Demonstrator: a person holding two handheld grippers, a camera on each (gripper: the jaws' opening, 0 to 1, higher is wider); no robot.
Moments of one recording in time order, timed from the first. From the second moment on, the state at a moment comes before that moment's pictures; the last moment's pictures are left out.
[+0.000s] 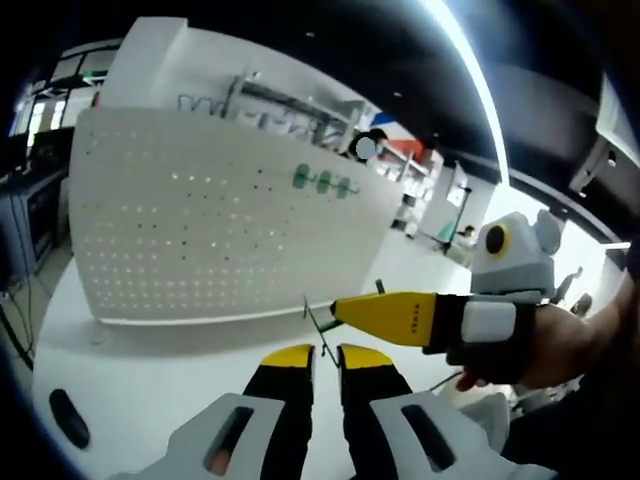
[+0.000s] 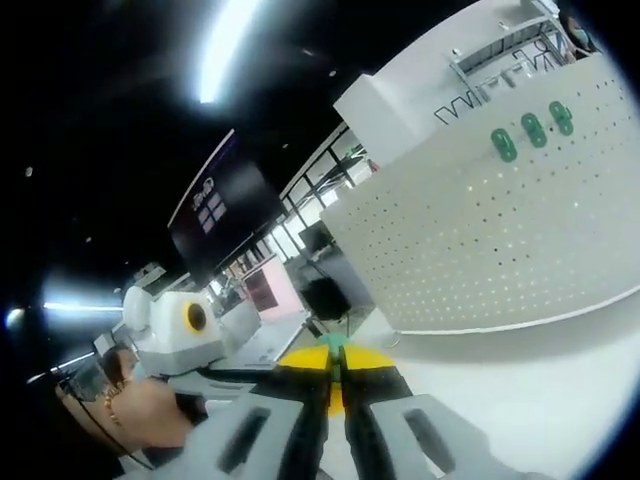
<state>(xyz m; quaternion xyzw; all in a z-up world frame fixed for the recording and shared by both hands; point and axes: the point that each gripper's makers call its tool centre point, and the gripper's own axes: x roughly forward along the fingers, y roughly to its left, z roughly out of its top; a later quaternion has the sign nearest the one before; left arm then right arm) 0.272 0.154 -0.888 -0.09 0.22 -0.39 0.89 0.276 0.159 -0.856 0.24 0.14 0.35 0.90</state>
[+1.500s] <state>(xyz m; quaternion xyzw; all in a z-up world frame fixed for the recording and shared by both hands) 0.273 0.163 -0.867 -0.05 0.17 -0.38 0.91 0.262 0.163 -0.840 0.18 0.13 0.38 0.90</state>
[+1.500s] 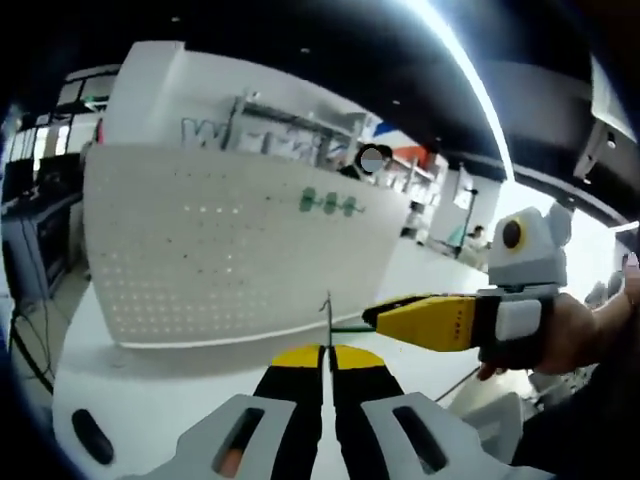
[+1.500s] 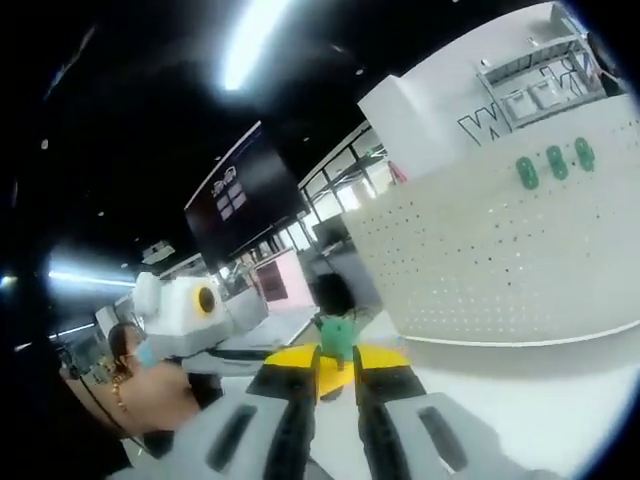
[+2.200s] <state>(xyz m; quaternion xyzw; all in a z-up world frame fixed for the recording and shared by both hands) 0.272 0.160 -0.856 -0.02 0.15 -0.39 0.91 0.267 0.163 -0.833 0.16 0.11 0.38 0.91</state>
